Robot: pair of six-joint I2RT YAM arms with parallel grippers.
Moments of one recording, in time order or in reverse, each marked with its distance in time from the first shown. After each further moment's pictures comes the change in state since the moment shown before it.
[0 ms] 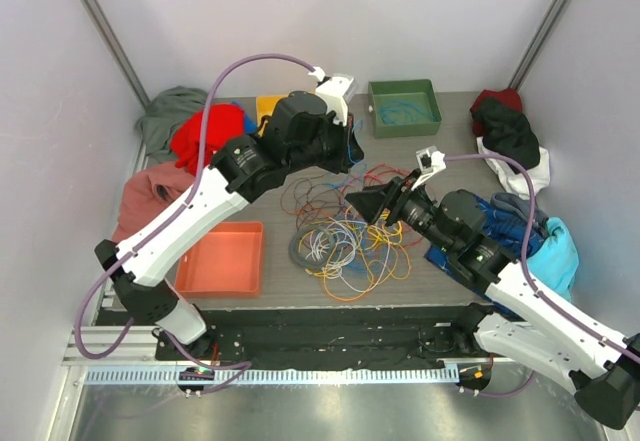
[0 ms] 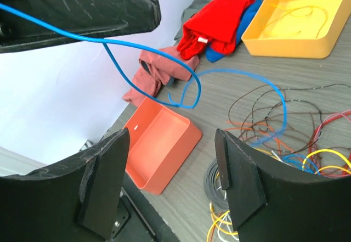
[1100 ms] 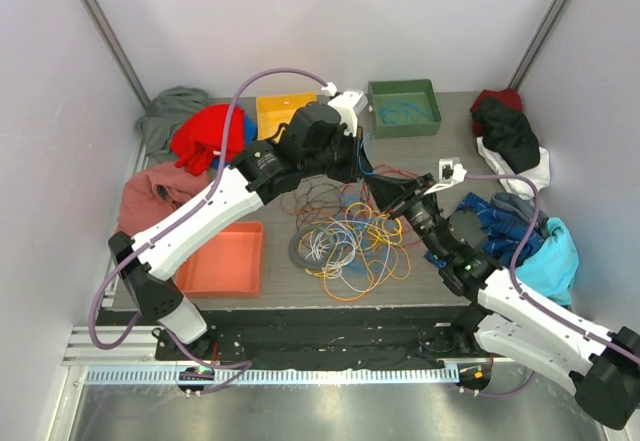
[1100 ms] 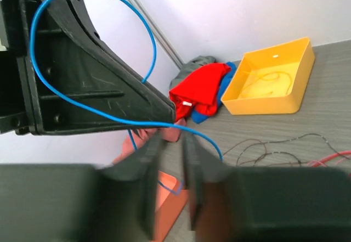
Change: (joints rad) left arm 0.002 0.042 -0.094 0.068 0.075 -0.077; right arm 0.000 0.008 -0.214 0.462 0.221 0.007
